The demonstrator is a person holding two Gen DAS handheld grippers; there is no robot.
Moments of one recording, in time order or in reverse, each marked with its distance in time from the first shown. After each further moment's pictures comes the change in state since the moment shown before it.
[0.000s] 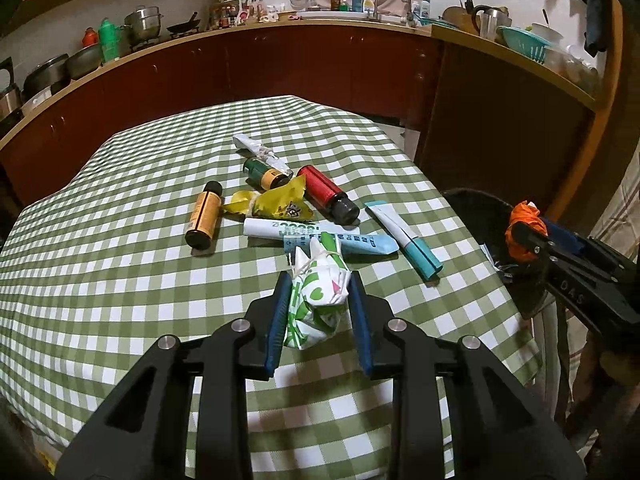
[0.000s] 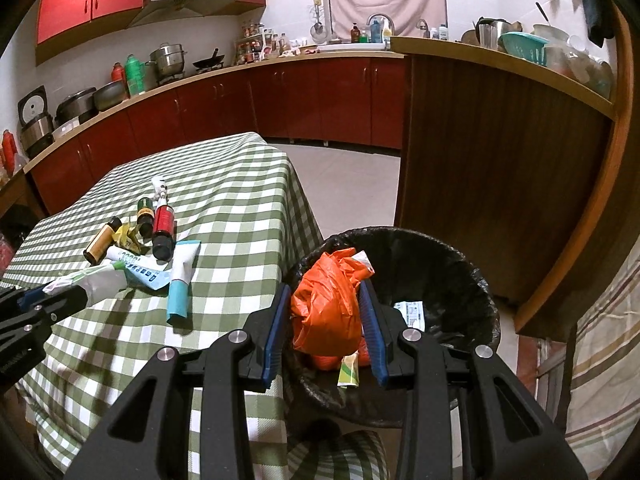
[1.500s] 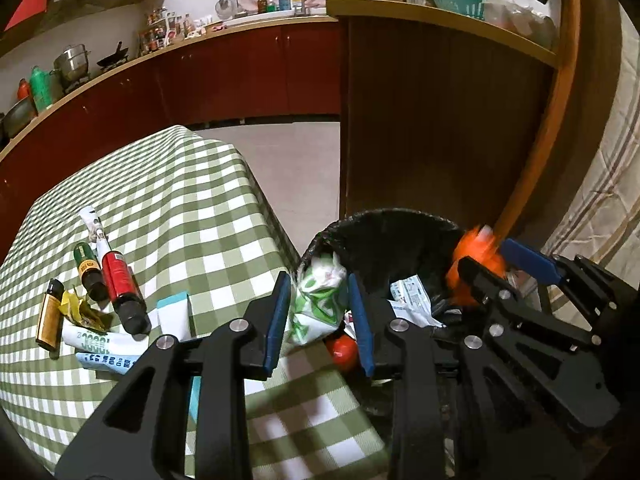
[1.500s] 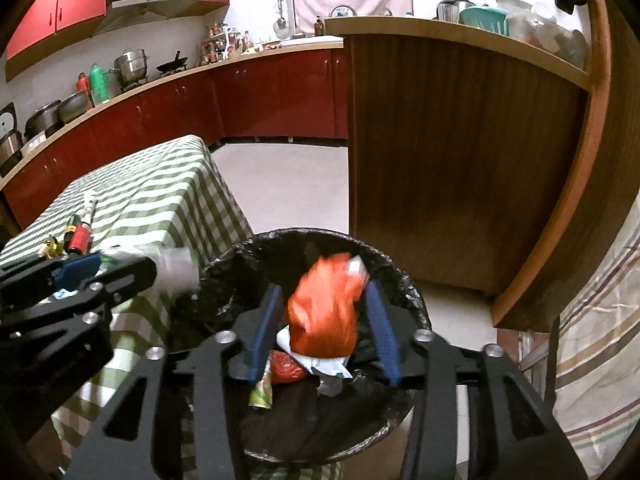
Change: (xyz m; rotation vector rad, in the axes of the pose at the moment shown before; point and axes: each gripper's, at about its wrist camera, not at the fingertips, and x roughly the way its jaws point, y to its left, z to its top) left arm 0.088 -0.151 0.057 0.175 0.001 -0.107; right arm 0.032 -0.084 0.003 0.059 0.016 -0.086
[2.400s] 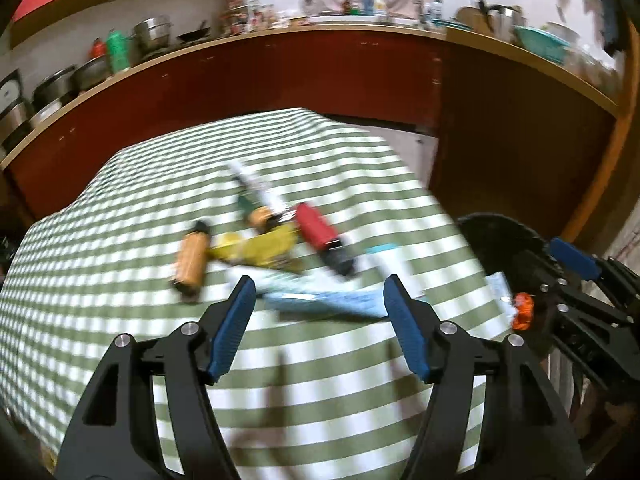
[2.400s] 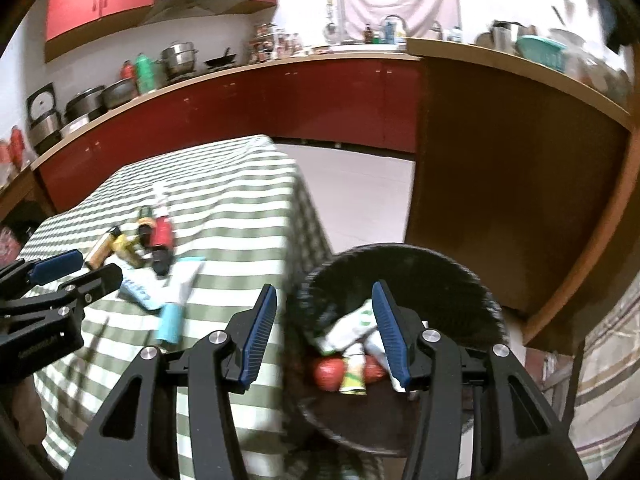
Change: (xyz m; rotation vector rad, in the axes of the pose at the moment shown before) left arm -0.070 0.125 -0.044 -0.187 -0.007 0.203; right arm -0.027 0.088 0.006 -0.099 -0.014 0.141
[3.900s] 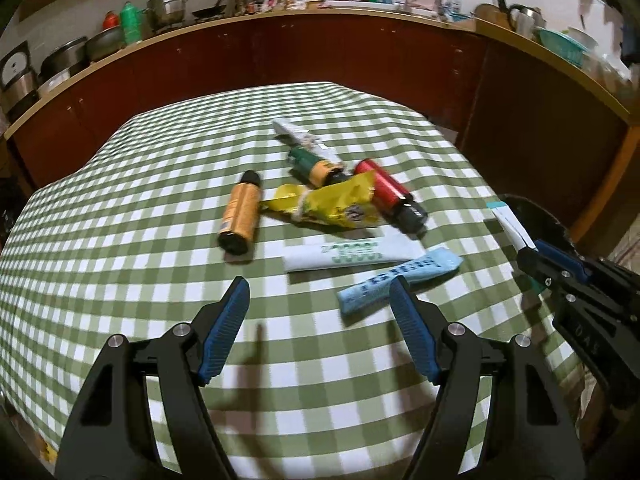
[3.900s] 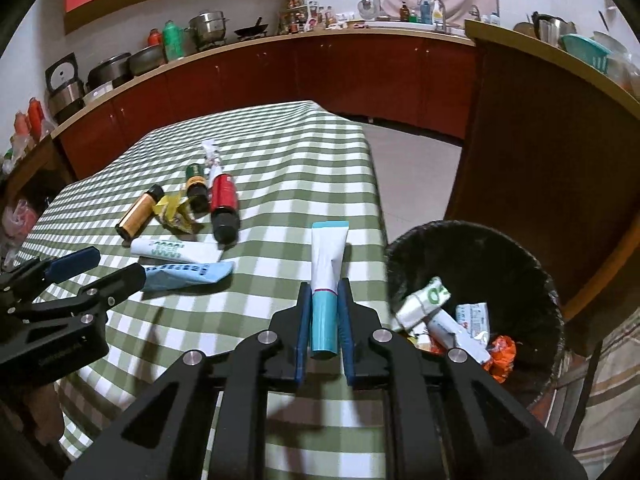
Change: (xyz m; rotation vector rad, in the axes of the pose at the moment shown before) left arm 0.013 0.037 -0.023 -0.023 0.057 -0.020; right arm 0.015 0.048 -0.009 -0.042 0.099 0.061
